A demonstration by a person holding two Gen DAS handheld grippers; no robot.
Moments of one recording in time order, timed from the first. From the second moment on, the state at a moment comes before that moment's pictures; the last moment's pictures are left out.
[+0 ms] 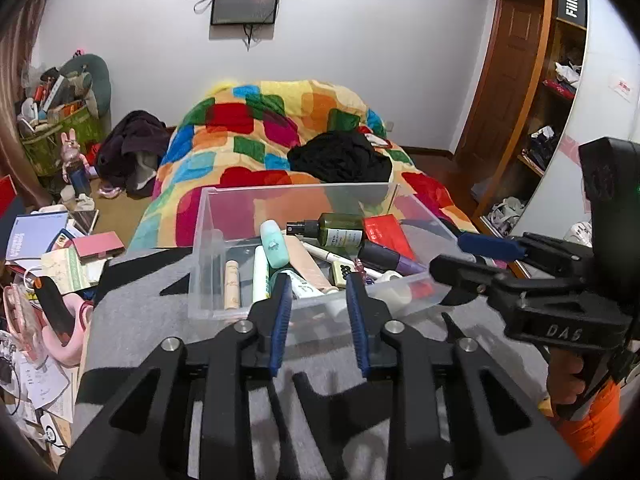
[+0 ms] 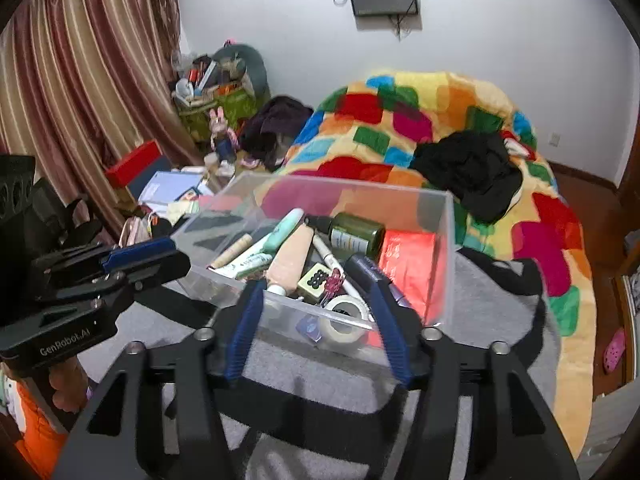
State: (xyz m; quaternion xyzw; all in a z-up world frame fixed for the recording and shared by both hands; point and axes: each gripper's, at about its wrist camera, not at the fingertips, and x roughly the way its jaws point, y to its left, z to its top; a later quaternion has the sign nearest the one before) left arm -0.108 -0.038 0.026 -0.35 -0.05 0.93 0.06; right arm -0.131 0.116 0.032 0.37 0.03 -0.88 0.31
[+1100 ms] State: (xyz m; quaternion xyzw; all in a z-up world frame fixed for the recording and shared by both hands) left arm -0.049 -0.019 0.004 -0.28 -0.03 0.96 0.04; right arm -0.071 0.136 0.029 0.31 0.04 -0.91 0.28
